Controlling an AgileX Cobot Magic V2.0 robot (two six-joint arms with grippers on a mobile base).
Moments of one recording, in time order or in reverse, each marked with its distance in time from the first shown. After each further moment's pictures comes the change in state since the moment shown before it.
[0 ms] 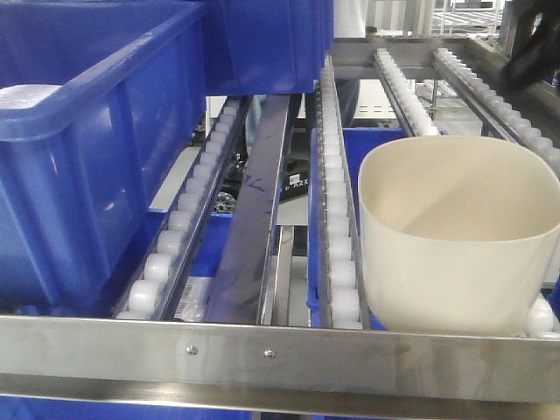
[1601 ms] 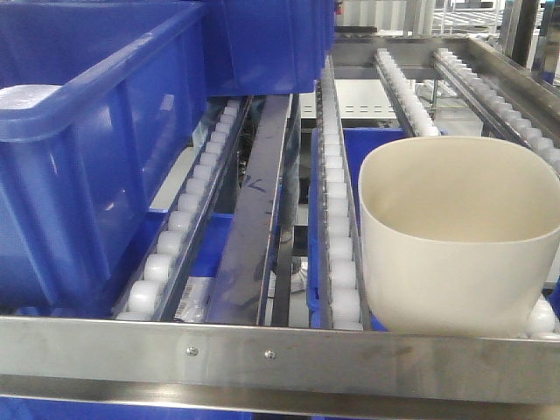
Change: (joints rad) left arm 0.000 0.000 0.000 0.000 0.000 0.000; right arm -0.201 -0.861 0.451 -0.008 -0.006 0.002
